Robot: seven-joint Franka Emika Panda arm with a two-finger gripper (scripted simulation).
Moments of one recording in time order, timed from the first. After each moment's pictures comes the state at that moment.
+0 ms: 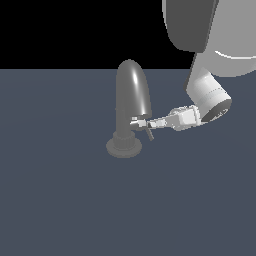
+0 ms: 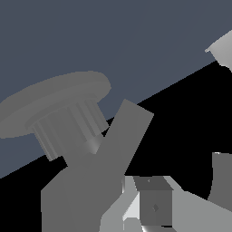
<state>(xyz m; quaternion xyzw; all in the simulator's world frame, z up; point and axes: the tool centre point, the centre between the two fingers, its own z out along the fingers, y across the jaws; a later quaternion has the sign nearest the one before) 0.004 -0.081 0.110 -0.48 0.52 0.67 0.22</state>
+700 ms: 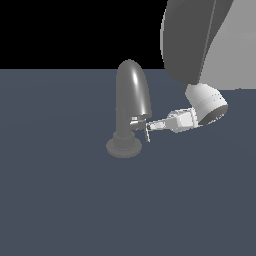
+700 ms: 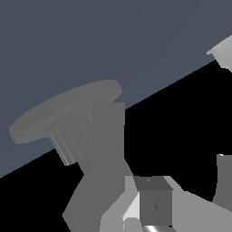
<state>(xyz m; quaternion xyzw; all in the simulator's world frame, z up) 0.016 -0.081 0.096 -0.48 0.52 0.67 0.22</state>
